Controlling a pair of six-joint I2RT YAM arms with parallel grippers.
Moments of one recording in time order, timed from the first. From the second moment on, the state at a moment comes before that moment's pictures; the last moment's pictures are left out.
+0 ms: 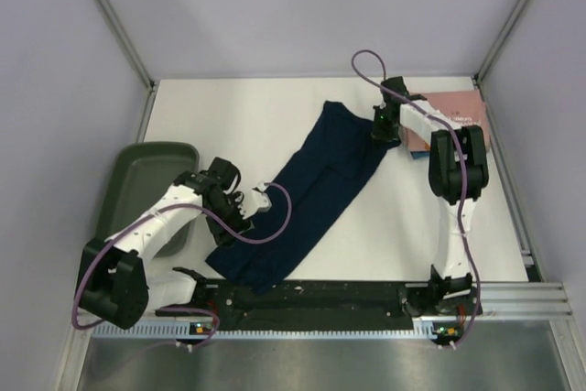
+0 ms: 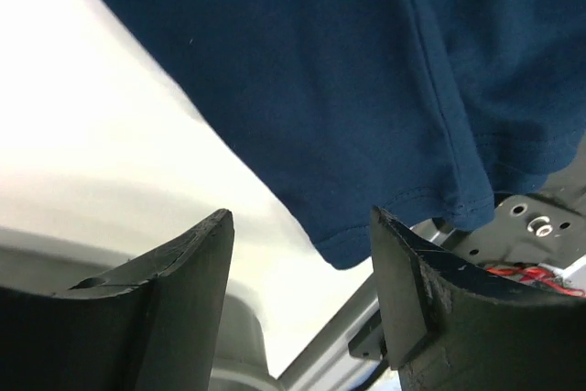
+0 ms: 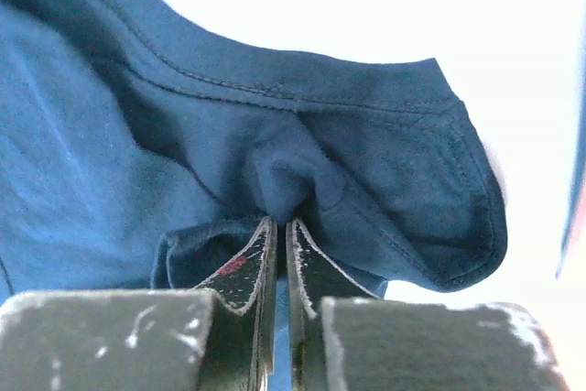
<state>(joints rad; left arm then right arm) -0.39 1.23 0.79 -1.01 0.18 0.71 0.20 2.13 1.61 -0.57 -0.01 0.33</state>
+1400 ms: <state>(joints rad) -0.58 1.32 0.65 -0.76 0.51 1.11 1.09 1.13 0.62 -0.18 -0.40 -0.52</state>
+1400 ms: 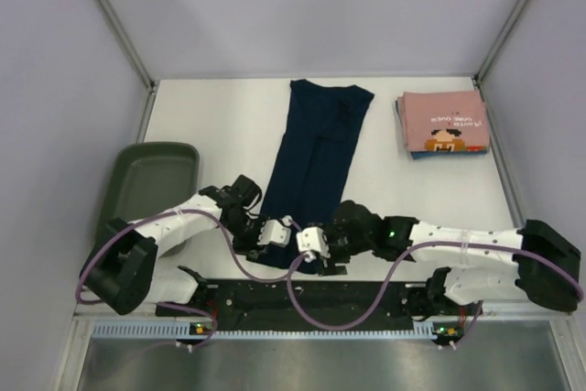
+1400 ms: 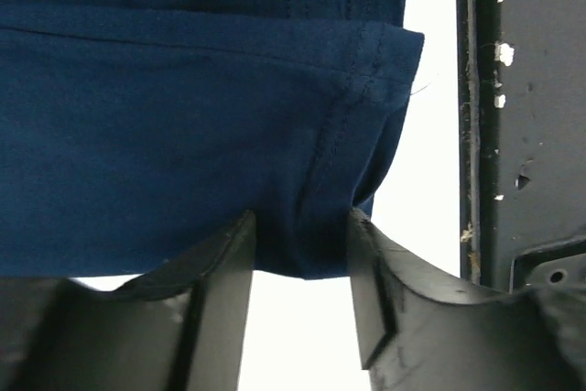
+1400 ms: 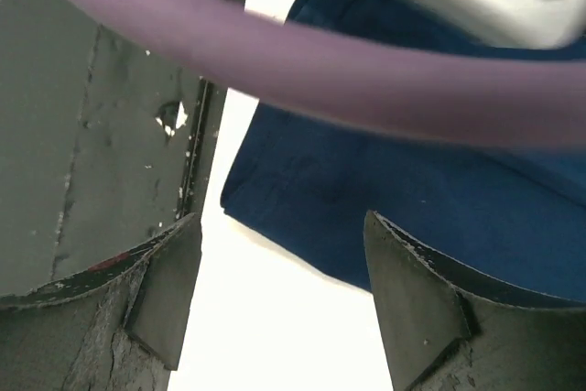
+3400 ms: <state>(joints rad) -0.49 1.81 1.44 -0.82 0.32 0.62 0.58 1.42 0.73 0.03 -0.28 -0.48</state>
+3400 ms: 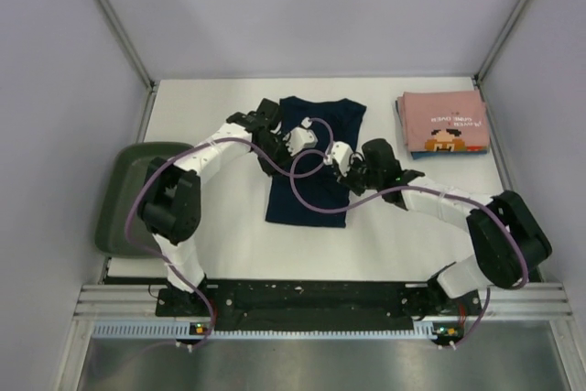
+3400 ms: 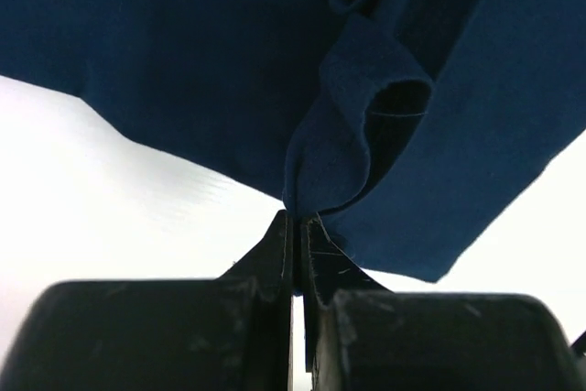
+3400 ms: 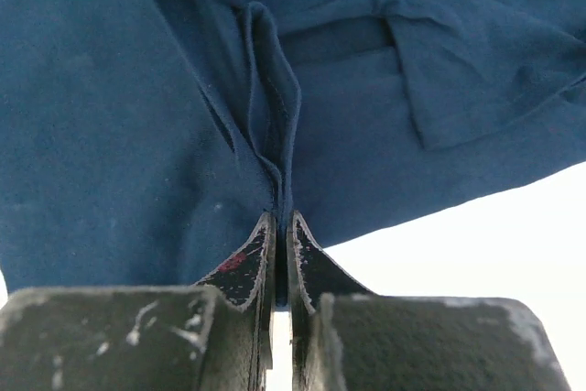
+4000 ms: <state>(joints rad) -0.46 1.98 1.58 -0.75 0.24 0.57 0.50 1.69 0.94 0.04 -0.19 -0.54</state>
